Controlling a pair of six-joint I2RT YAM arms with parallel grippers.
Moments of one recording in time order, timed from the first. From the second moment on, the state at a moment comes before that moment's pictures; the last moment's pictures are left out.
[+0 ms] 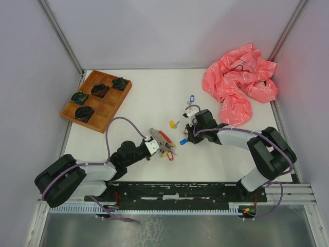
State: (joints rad) left arm -0.79 1.22 0.12 0.89 0.19 0.34; right arm 0.58 1.59 0.74 -0.04 -0.21 0.06
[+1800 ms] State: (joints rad) left arm -0.75 1.19 0.14 0.91 0.35 0.45; right arm 0.76 1.60 0.88 -0.39 -0.15 -0.16
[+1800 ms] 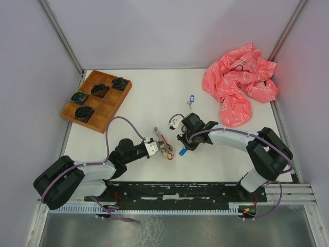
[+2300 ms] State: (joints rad) left arm -0.75 1.19 0.14 0.91 0.35 0.45; right arm 0.76 1.60 0.89 -0.39 -0.15 -0.16
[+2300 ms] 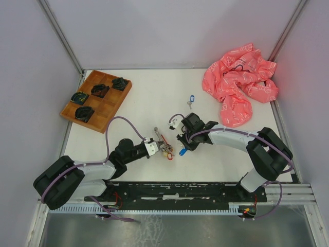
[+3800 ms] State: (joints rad) left arm -0.74 1.19 0.15 0.87 0.45 0.46; right arm 0.76 1.26 0.74 -0.19 -0.25 -0.43
